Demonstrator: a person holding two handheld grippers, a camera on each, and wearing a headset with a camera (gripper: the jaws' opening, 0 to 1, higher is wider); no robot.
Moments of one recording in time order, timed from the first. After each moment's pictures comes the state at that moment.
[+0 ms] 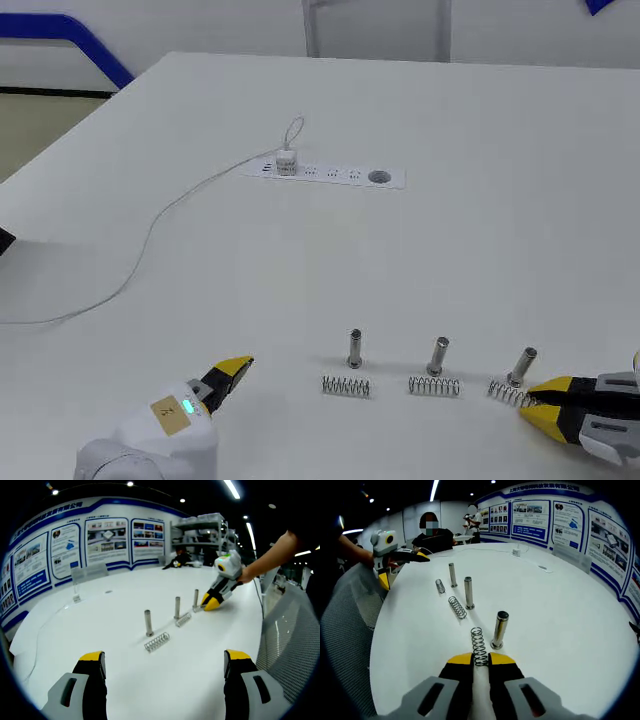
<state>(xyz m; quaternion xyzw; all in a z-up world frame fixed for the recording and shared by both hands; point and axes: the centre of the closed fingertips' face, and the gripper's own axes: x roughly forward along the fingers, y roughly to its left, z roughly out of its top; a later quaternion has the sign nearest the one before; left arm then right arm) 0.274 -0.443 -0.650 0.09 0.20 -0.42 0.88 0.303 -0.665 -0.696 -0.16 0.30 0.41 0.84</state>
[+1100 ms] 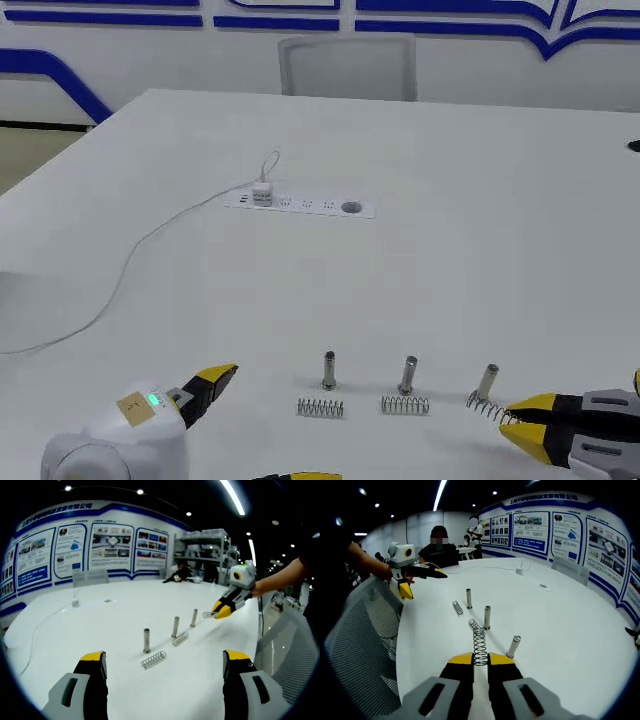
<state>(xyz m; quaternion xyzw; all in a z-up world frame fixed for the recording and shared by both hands) 0.281 -0.456 -0.621 0.02 0.17 -0.43 0.89 0.268 -0.650 -0.637 -0.14 0.26 0.42 0.86</state>
